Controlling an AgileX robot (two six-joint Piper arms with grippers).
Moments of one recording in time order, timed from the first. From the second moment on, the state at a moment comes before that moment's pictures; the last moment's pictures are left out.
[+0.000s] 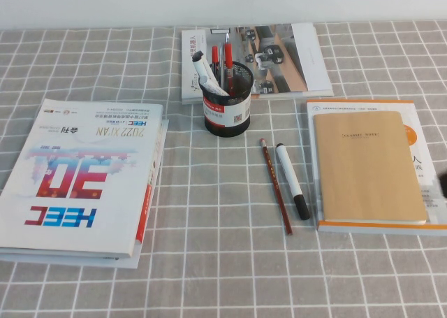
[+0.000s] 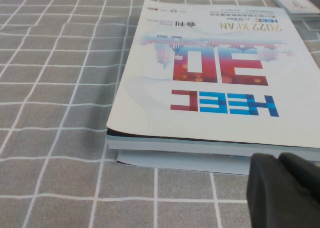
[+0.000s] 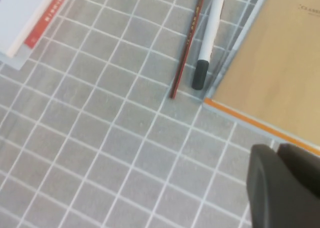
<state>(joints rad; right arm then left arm) 0.50 0.92 -1.01 0.06 0.97 0.10 -0.05 -0.01 0.03 -0.06 0.38 0.07</state>
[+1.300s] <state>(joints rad) 0.22 0.25 -0.23 0.09 0.48 -0.12 -0.05 -0.01 0.03 -0.06 0.38 0.07</state>
